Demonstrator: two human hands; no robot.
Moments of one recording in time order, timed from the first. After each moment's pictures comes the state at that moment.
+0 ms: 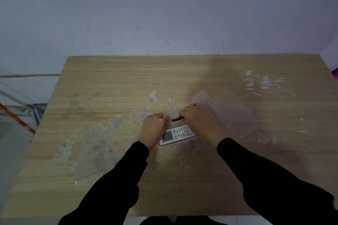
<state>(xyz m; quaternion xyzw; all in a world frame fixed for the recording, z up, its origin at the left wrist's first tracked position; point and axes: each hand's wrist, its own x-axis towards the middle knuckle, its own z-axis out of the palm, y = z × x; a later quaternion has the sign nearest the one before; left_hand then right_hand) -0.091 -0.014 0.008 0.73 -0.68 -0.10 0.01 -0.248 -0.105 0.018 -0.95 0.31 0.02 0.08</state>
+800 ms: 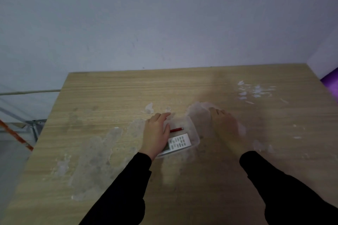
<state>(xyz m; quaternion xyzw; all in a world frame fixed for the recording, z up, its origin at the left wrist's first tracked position) -0.115 -0.016 0.040 0.74 -0.59 -0.16 0.29 -0.323 -0.120 0.027 -0.86 0.51 -0.10 -0.02</state>
